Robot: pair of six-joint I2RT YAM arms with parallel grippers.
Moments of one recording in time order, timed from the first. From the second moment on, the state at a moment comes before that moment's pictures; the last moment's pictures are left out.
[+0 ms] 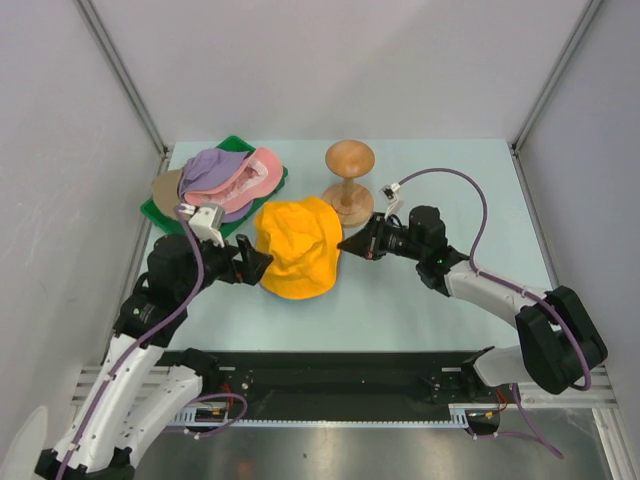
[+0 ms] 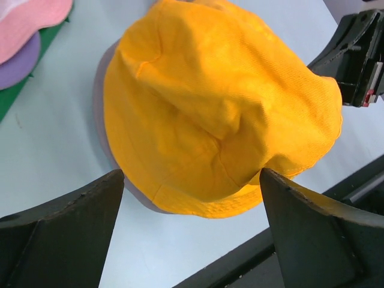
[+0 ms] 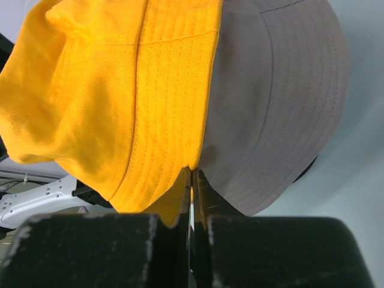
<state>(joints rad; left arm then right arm) -0.36 0.63 0.82 -0.56 0.21 -0.29 0.54 1.36 0.70 0.46 -0.58 0.75</state>
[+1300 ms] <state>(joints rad) -0.07 0.64 0.40 -0.15 0.34 -0.68 0.52 1.47 0.74 0.31 -0.48 0.67</state>
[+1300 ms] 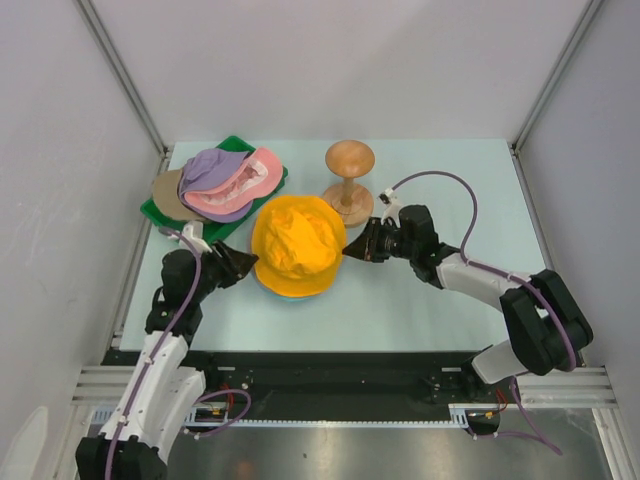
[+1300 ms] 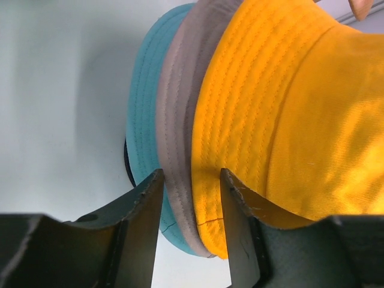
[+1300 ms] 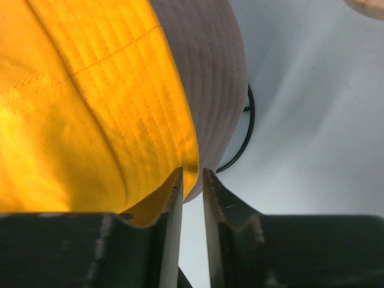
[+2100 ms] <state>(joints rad) -0.06 0.93 0.44 0.04 0.36 -0.70 0.43 1.58 1.00 0.31 -0.65 0.61</state>
